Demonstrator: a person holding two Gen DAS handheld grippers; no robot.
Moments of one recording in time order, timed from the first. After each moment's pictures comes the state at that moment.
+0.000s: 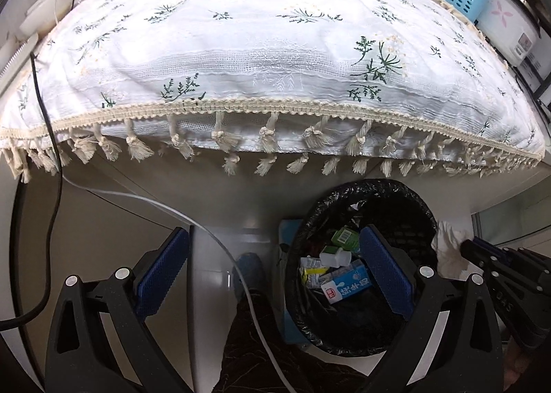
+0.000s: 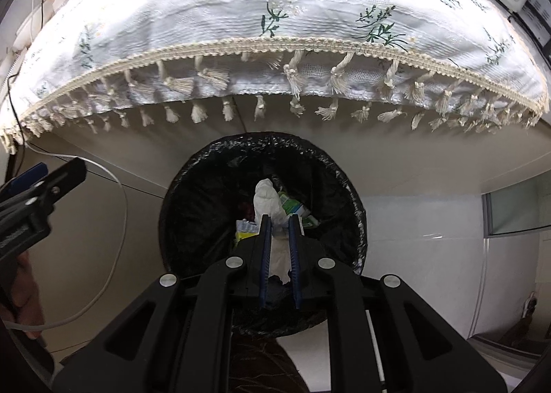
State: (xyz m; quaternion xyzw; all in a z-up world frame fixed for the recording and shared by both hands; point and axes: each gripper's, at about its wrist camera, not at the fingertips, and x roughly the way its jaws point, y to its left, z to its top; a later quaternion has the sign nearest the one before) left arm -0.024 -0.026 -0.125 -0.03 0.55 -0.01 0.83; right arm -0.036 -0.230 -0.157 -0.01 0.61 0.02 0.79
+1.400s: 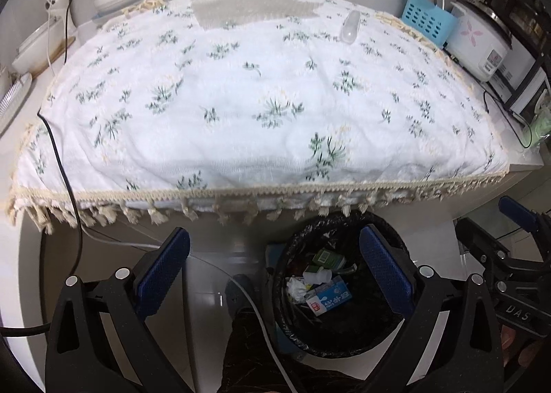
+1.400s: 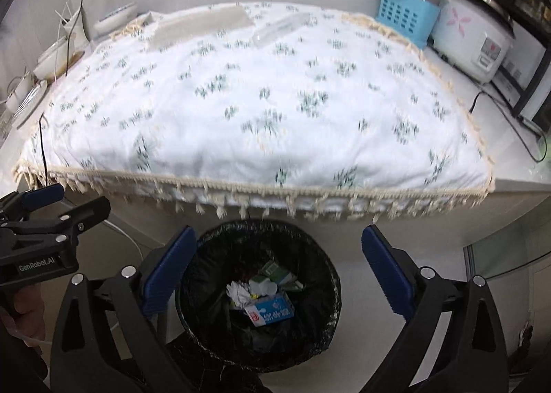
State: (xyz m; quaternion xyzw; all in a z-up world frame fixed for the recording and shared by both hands) left arm -0.018 -0.026 -0.050 -0.03 0.51 -0.05 0.86; right arm -0.030 -0.219 -0.026 -0.04 0.48 0.02 0.88
